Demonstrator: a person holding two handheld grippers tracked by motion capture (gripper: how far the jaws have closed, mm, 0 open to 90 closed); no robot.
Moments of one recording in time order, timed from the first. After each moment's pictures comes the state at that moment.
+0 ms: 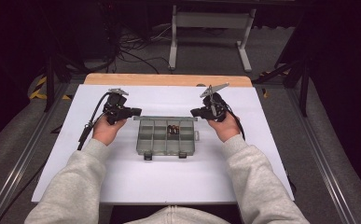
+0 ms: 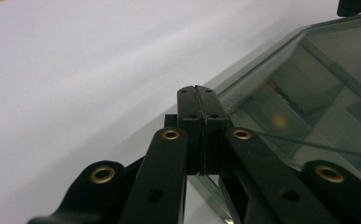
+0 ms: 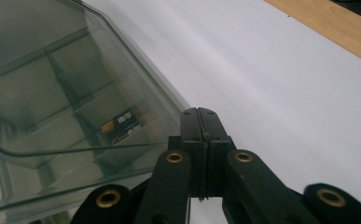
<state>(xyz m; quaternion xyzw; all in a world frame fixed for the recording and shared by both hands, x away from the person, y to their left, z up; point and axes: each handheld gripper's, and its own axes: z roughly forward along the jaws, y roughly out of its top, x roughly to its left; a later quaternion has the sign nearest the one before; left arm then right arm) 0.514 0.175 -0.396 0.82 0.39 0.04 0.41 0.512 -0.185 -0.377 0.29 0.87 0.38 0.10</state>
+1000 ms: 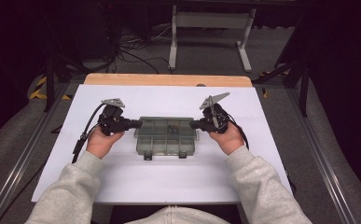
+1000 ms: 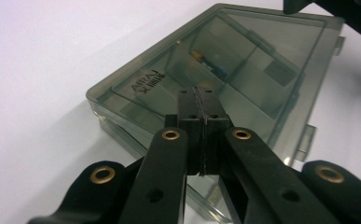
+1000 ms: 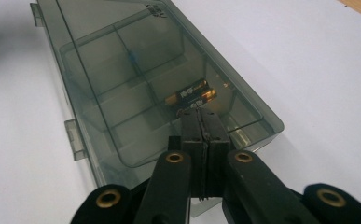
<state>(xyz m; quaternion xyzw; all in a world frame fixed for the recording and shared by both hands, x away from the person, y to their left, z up) 0.466 0.181 -0.390 0.84 0.32 -0.01 0.44 0.467 -0.179 -0.371 0.25 0.89 0.38 0.07</state>
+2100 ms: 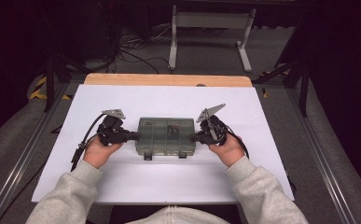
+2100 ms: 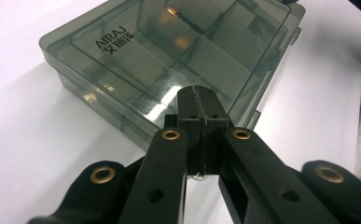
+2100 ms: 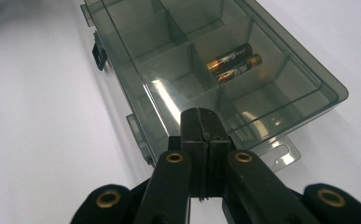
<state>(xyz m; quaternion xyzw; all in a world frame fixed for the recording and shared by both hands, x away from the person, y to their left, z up) 0.446 0.180 -0.408 0.86 0.30 -0.03 0.41 0.437 -0.172 -0.386 0.24 0.90 0.35 0.05</state>
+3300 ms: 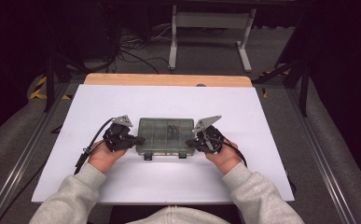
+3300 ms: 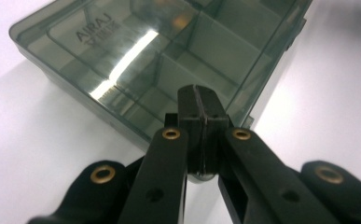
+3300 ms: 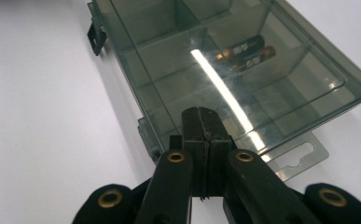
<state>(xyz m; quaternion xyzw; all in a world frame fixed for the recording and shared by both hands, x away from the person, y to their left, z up) 0.432 0.162 -0.418 0.88 0.28 0.02 0.39 0.418 -0.162 -0.406 0.22 0.91 0.34 0.10</state>
